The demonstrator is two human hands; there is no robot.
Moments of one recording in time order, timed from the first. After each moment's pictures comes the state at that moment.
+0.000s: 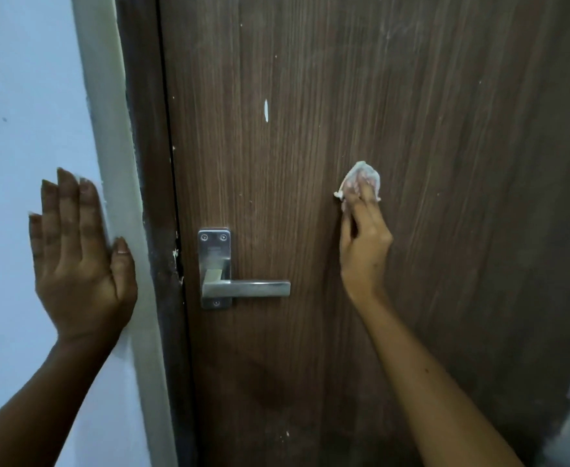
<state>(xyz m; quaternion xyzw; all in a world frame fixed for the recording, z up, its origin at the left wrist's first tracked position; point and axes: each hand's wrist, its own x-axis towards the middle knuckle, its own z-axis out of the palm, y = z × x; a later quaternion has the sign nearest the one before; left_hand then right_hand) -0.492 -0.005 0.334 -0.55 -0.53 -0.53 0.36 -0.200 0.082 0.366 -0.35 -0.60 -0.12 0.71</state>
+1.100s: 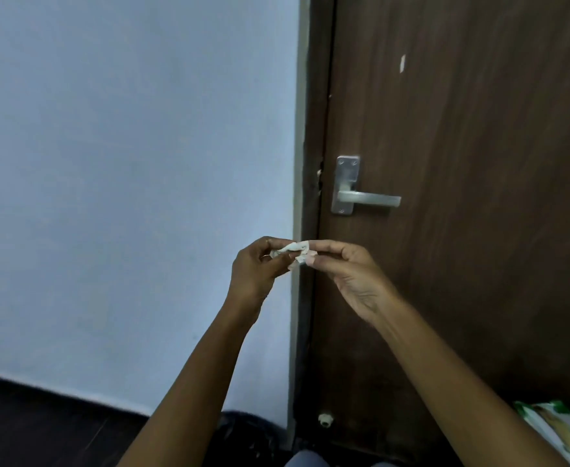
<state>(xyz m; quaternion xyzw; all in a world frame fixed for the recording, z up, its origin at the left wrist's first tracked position) -0.432 -0.205 0.293 -0.44 -0.54 -0.66 -0.30 -0.292 -0.151 0.307 -0.23 -0.61 0.64 0.41</state>
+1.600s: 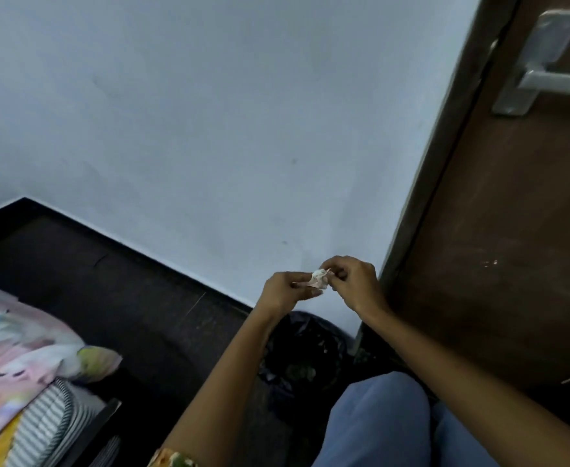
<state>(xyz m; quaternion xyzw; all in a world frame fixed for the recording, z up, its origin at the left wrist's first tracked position) -0.518 -0.302 0.123 -0.33 -0.74 -0.46 -0.36 -0.409 -0.199 0.119 -0.33 -0.83 0.36 0.25</state>
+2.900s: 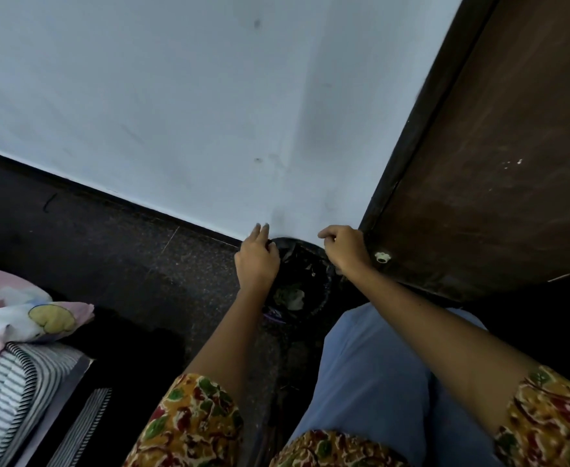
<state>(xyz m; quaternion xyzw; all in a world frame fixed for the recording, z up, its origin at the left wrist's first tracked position) -0.536 -0.289 -0.027 -0.32 -0.88 -0.29 -0.19 -0.417 -0.185 -0.005 -0.51 -0.77 0.37 0.08</state>
